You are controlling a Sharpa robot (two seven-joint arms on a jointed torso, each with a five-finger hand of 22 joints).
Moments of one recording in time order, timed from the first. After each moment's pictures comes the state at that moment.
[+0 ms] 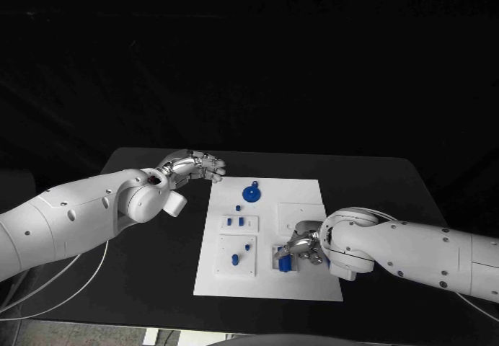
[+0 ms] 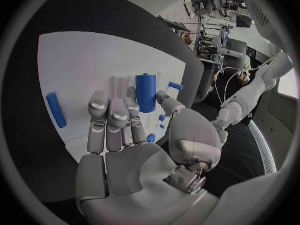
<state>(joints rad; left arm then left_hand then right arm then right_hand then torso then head) 1.18 -0.74 -0.08 1.21 -0.22 -0.02 0.21 1.00 -0.13 0.45 -0.28 0.14 0.77 0.19 0.36 0.44 1.14 0.13 0.12 0.19 0.93 0.11 0.52 0.43 0.04 0.63 0.01 0.60 1.21 1.11 -0.72 -0.18 1.54 -1.00 0.00 -0.61 0.71 -0.11 0.60 -0.09 0.05 1.00 0.08 0.30 0.60 1.15 -0.02 1.18 1.21 1.30 -0.12 1.25 1.01 0.21 1.19 -0.08 1.10 1.31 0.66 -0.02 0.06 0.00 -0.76</state>
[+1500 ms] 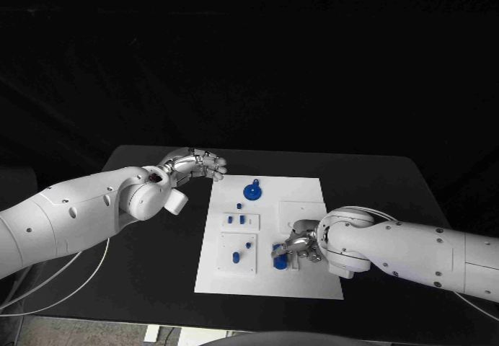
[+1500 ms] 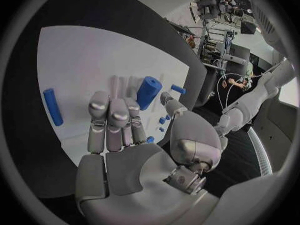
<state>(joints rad) 1.18 -0.74 -0.07 1.22 -0.23 -0.02 0.21 0.99 -0.13 0.45 -0.28 0.14 0.77 0.19 0.36 0.44 1.14 0.13 0.12 0.19 0.93 0.11 0.52 0.43 0.04 0.63 0.01 0.60 1.21 1.11 -0.69 -0.19 1.52 -1.06 0.01 -0.60 0.62 -0.13 0.51 -0.10 0.05 1.00 0.08 0.29 0.60 1.15 -0.02 1.17 1.20 1.30 -0.12 1.24 1.02 0.21 1.18 -0.08 1.10 1.31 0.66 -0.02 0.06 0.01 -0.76</state>
